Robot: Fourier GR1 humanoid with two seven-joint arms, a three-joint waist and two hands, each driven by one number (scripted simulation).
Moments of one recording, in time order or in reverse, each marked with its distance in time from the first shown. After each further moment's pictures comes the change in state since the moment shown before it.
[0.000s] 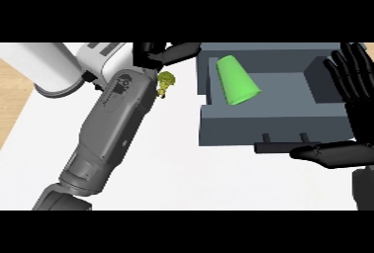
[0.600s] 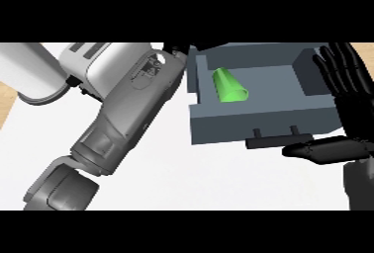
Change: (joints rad) left arm -0.271 -0.003 -0.183 0.319 0.108 0.206 0.181; right arm -0.041 0.010 0.027 0.036 0.002 0.016 -0.031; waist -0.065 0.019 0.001
